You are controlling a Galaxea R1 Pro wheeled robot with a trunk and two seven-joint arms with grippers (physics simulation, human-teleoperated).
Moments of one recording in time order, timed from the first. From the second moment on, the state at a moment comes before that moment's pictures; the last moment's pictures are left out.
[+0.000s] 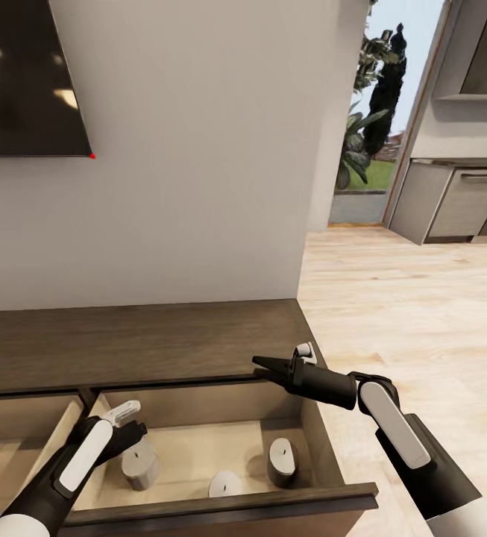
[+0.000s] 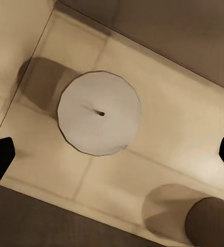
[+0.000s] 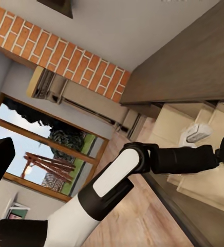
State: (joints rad) left arm -0.46 0.19 -0.13 -0.96 0.90 0.68 0.54; right arm -0.50 -0.19 0.28 -1.39 -1.18 0.94 0.56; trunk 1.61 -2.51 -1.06
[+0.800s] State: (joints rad) left arm -0.46 0.19 -0.03 -0.99 0.92 0.69 0.54; right arm -0.50 -0.19 0.28 -1.32 -1.18 0.91 0.56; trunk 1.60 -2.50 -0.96
